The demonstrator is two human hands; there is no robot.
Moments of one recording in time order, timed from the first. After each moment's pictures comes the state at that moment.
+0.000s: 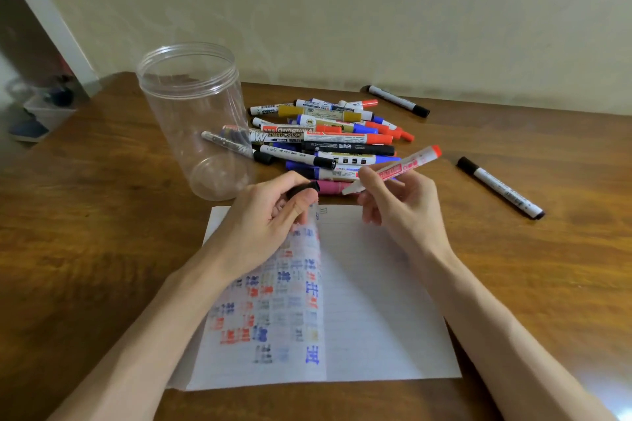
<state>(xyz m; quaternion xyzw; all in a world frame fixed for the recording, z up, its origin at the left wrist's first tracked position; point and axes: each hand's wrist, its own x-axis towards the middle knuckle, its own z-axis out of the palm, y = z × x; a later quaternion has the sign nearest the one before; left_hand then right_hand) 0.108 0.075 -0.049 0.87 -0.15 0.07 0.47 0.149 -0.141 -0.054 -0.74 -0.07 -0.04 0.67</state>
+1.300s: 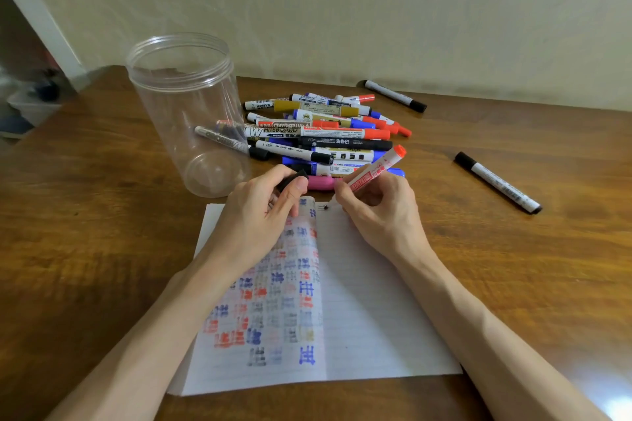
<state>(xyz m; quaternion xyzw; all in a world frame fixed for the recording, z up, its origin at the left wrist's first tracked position) 0.115 0.074 -0.063 0.88 -0.08 0.12 0.44 0.154 -0.124 -0.074 -0.85 -0.11 -0.10 0.51</state>
